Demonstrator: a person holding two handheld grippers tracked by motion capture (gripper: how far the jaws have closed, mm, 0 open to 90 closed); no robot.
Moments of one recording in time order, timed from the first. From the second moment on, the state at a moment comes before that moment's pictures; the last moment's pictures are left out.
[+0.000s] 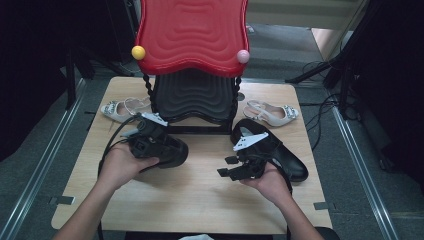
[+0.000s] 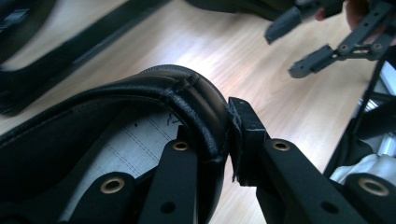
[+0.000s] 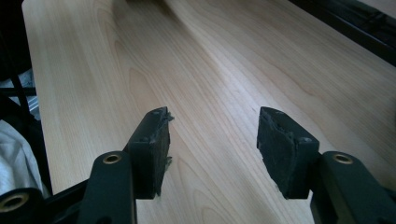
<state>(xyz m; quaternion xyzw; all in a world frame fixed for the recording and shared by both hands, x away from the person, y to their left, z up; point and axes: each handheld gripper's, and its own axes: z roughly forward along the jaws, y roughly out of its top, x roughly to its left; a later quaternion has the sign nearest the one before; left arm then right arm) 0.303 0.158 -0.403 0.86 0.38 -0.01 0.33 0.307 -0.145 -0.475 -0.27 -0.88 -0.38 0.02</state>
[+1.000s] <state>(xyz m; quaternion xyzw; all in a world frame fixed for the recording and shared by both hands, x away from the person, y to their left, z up) 0.314 0.024 -0.457 0.91 0.33 -0.04 0.25 0.302 -0.176 -0.478 -0.32 -0.87 -0.37 0.00</state>
